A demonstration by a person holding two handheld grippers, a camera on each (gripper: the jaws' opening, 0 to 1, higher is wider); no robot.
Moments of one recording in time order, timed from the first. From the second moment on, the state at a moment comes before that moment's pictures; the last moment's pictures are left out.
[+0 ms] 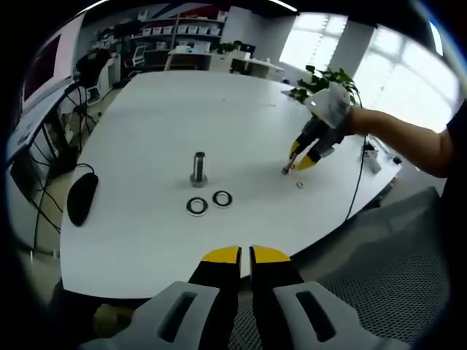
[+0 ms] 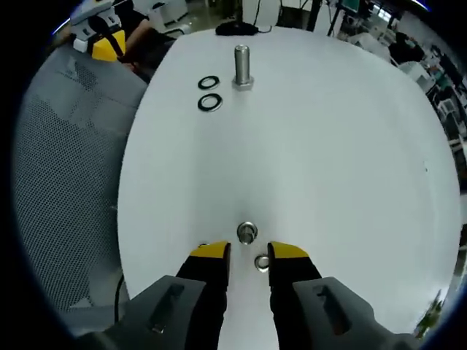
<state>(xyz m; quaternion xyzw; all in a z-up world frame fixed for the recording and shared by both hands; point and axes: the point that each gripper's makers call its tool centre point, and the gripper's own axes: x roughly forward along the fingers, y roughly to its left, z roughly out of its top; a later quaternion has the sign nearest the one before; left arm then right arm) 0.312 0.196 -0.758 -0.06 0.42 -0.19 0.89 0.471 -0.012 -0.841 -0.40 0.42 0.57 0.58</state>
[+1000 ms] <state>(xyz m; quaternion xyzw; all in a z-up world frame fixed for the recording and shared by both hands) 0.314 0.196 -0.756 -0.06 0.41 -0.19 0.89 0.430 -0.018 -0.864 -0.36 0.43 0.56 0.61</state>
